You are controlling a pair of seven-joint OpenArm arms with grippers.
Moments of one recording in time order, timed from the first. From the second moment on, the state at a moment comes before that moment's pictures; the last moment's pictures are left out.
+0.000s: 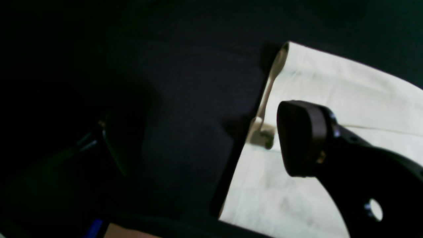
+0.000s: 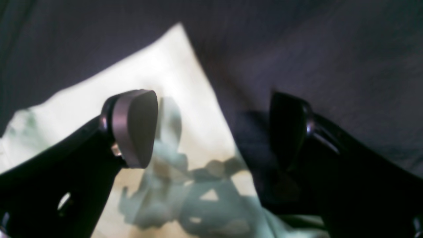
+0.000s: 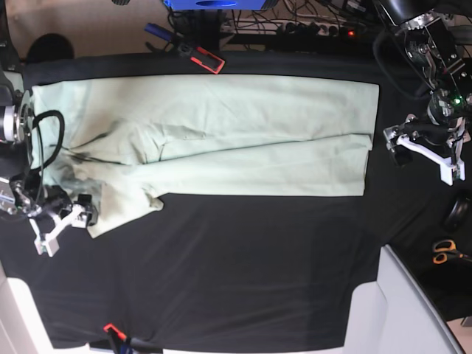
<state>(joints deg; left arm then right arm) 10.3 -9.3 -37.3 96.4 -13.0 -16.1 49.5 36.5 19.6 -0.9 8.3 12.2 29.8 -12.4</state>
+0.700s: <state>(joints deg) 10.2 -9.2 -38.4 96.4 -13.1 -16.0 49.5 37.0 15.8 -1.2 9.0 12.2 28.1 -13.5</state>
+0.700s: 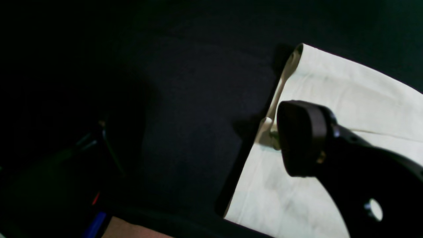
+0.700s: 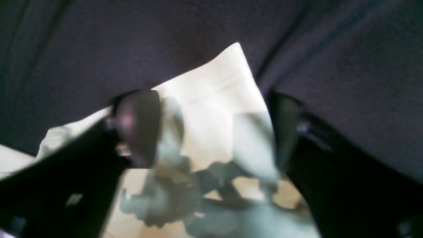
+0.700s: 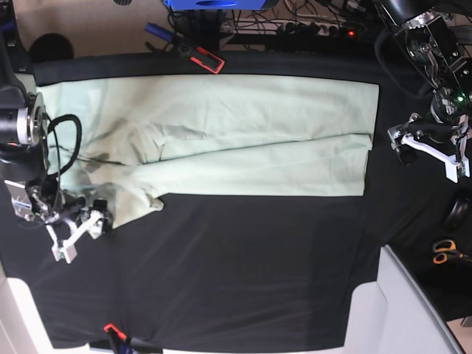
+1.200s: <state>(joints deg) 9.9 -9.1 -38.1 95.1 -13.1 -16.0 49.5 29.3 15.9 -1.1 25.5 12.3 28.3 -23.0</state>
